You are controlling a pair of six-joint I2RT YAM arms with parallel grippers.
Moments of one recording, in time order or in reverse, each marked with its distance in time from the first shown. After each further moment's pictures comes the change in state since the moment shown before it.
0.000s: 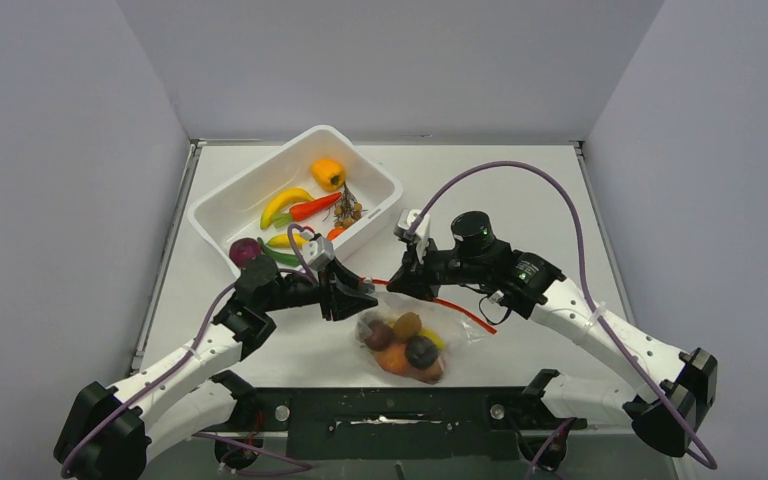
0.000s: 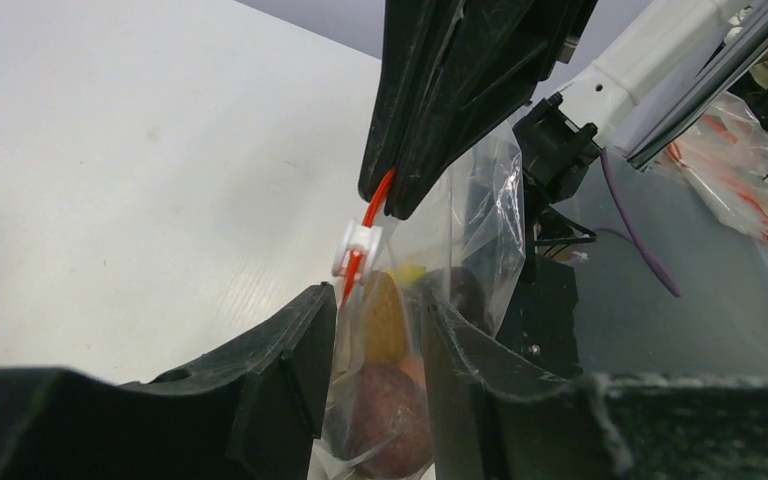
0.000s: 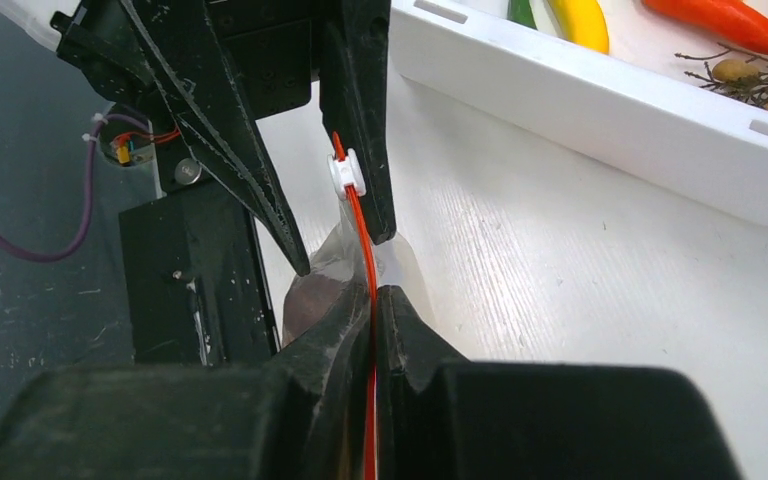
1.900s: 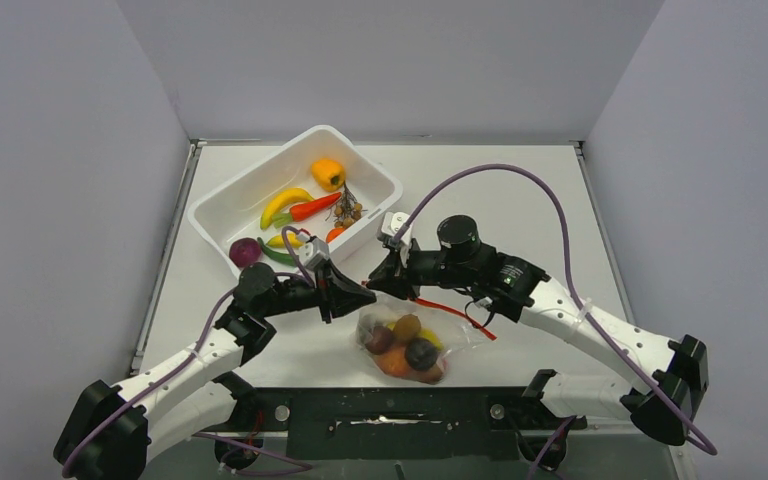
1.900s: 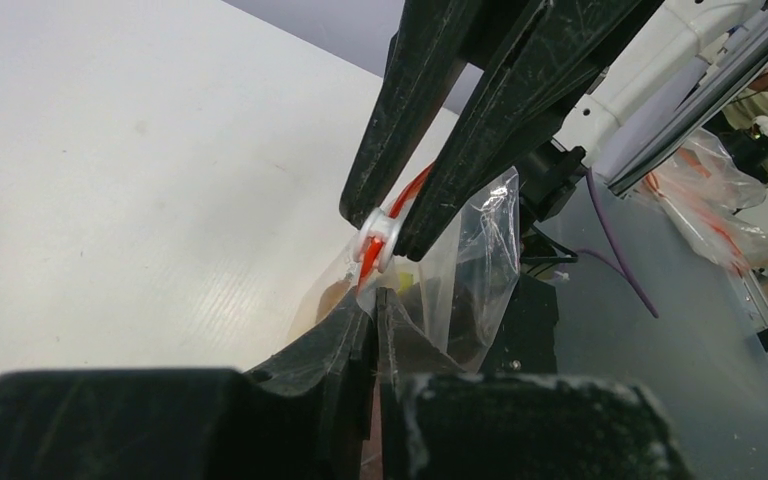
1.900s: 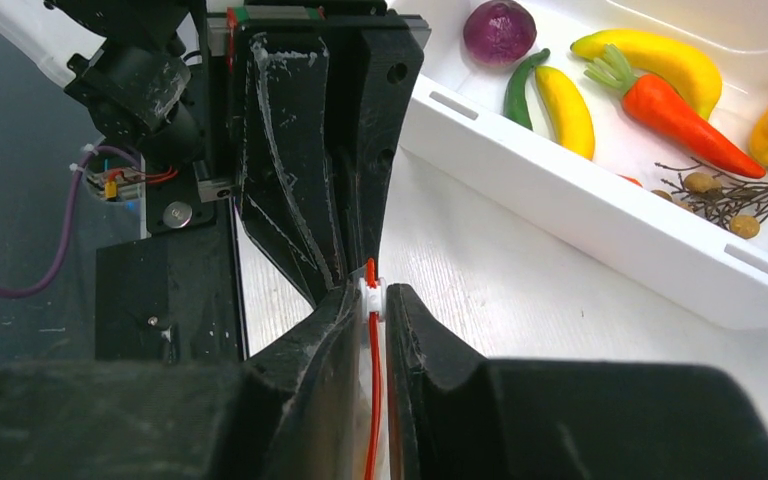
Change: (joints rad) left arm -0.002 -0.002 -0.065 0.104 -0.024 -0.109; right arm 0.098 0.034 -0.001 0.175 0.051 -0.032
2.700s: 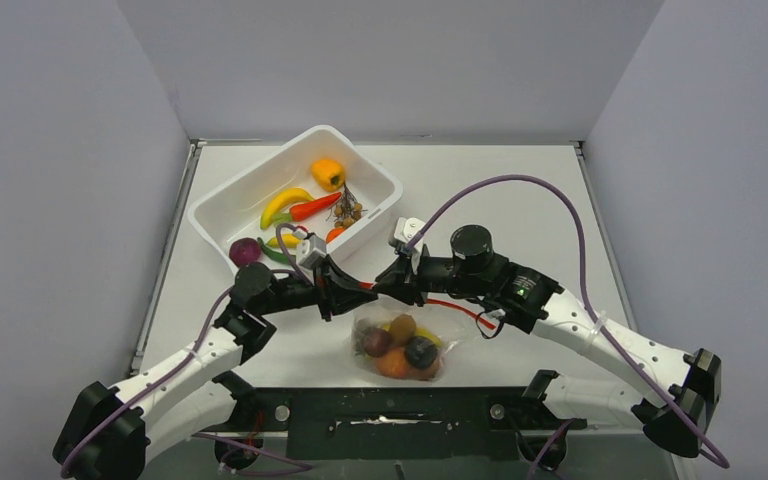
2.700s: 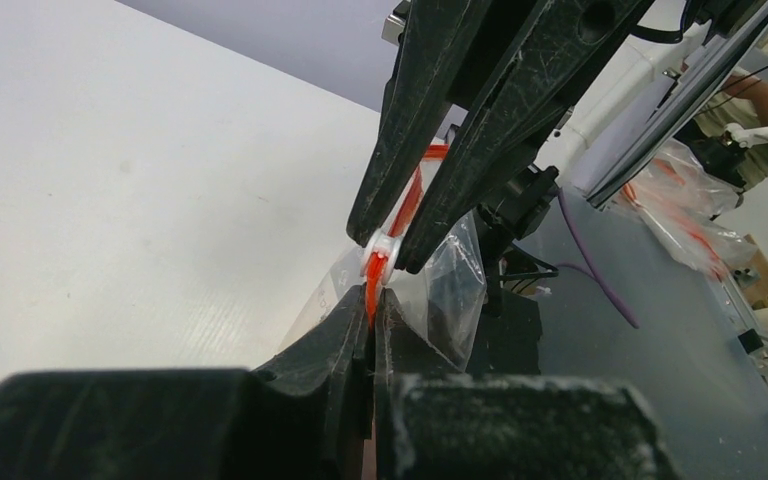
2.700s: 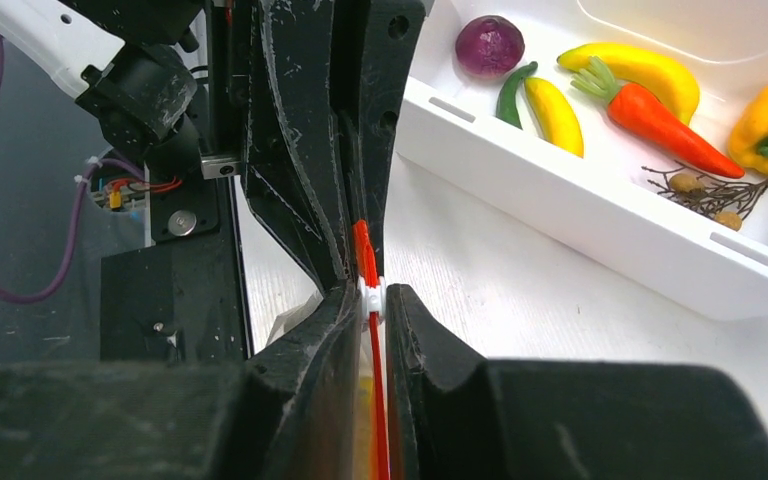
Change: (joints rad) left arm -0.005 0.002 0.026 0.062 0.021 -0.044; right arm 0.006 -0.093 -0.072 0.031 0.035 0.023
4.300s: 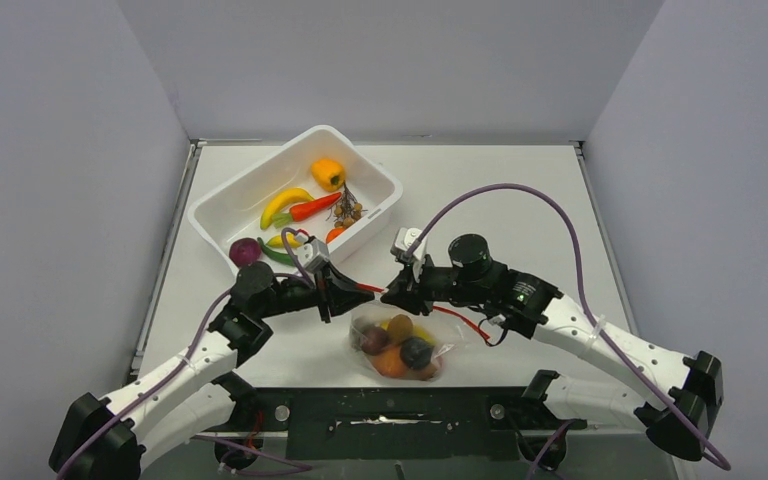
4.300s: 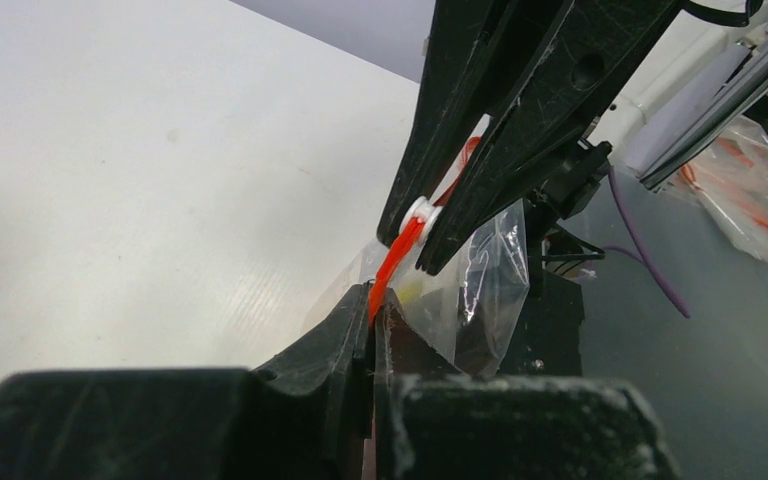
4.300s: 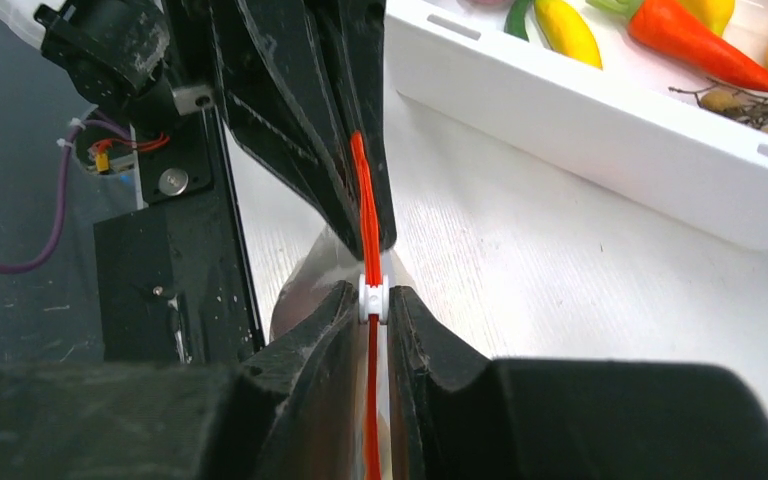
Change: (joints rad) left arm -0.006 -0.046 0.014 -0.167 -0.057 0.122; right arm 0.000 -0.008 -0.050 -0.050 0.026 0.023
